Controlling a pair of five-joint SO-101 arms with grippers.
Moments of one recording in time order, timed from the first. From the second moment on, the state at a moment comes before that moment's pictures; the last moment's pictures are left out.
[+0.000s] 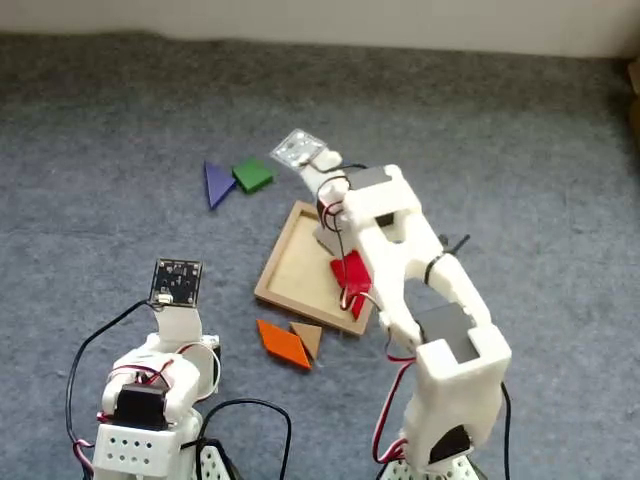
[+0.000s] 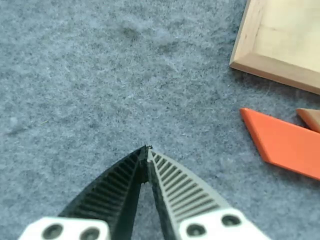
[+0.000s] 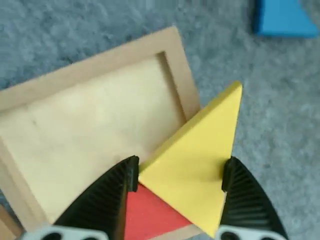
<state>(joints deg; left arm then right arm) 0.6 -102.3 96.0 75.4 9.5 -25.5 18.8 2.6 59.4 34.8</state>
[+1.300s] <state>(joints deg) 0.6 -102.3 96.0 75.4 9.5 -31.6 21.5 -1.6 68.7 38.3</state>
